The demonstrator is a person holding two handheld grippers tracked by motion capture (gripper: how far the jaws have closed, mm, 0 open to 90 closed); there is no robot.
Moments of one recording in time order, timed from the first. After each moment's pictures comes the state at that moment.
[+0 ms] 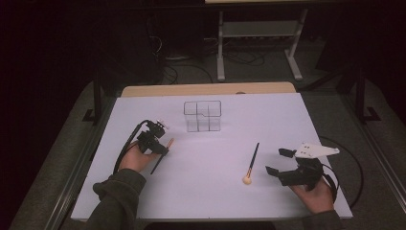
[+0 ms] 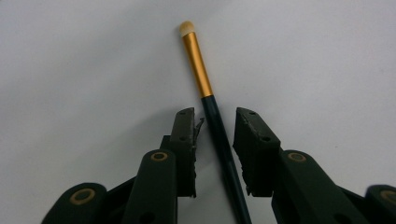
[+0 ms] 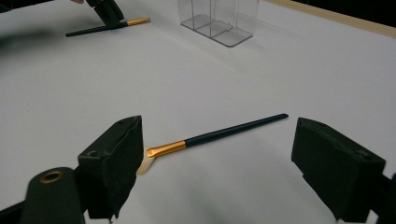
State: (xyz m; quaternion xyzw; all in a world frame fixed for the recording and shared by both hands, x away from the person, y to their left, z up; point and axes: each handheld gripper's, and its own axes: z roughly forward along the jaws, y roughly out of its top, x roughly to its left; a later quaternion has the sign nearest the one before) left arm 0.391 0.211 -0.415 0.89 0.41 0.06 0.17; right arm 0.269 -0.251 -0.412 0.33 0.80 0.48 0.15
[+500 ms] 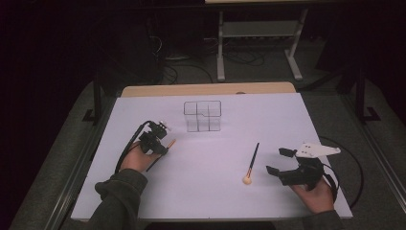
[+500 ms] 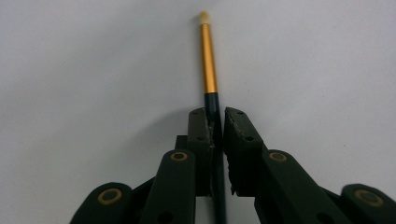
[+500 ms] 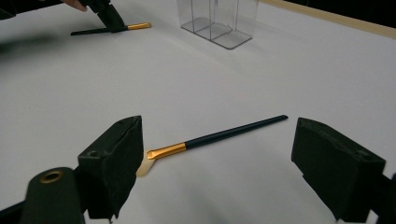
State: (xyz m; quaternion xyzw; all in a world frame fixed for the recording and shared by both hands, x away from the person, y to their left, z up) left arm 0.390 0.204 -0.417 0.90 0.41 0.07 0.14; right arm 0.270 -0.253 -0.411 0.33 0.80 0.48 0.15
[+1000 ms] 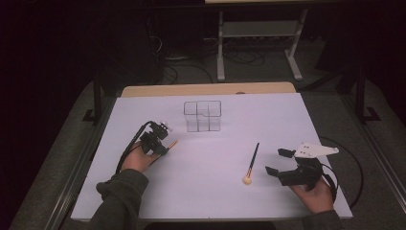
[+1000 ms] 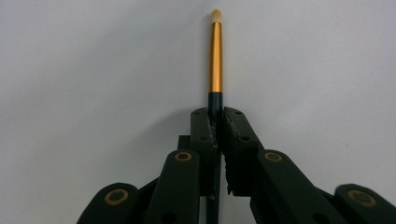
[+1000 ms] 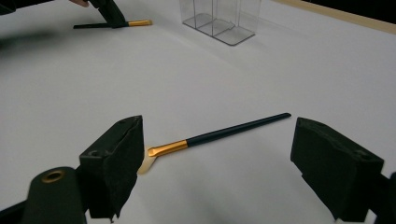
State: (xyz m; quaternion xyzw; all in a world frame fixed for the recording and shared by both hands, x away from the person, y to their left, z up) left arm 0.388 0.201 -0.417 0.90 0.40 0.08 0.14; right arm 0.270 -0.251 -0.413 0.33 0.80 0.48 0.14
